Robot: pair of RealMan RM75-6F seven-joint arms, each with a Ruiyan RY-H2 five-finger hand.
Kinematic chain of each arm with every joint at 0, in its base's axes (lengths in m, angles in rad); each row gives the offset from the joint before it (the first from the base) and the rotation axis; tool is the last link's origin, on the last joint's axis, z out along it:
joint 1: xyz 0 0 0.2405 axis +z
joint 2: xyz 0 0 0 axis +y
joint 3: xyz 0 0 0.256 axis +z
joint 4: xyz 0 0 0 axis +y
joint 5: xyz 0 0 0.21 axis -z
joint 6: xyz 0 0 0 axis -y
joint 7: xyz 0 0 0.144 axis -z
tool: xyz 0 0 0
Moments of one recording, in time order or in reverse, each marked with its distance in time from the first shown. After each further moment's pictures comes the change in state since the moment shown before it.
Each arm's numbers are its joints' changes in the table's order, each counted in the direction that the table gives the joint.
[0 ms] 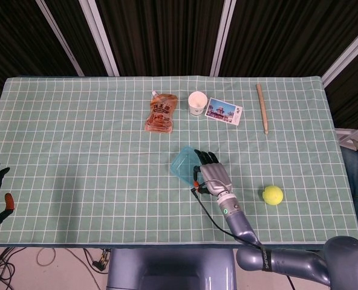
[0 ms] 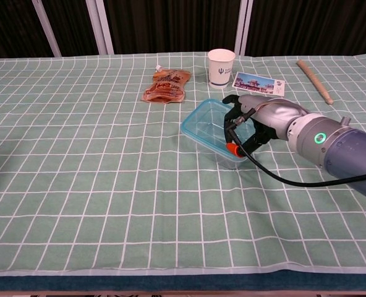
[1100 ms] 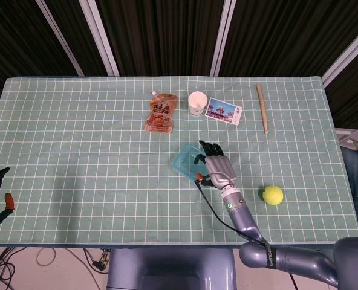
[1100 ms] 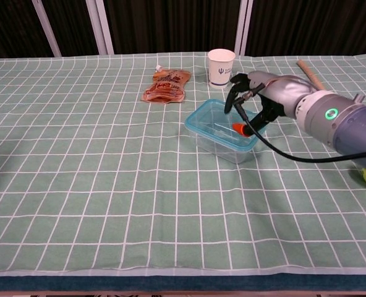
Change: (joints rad) left arm 0.000 0.001 0.000 0.000 0.000 0.001 0.002; right arm -0.016 0.057 0.084 -0.072 0.044 -0.018 -0.048
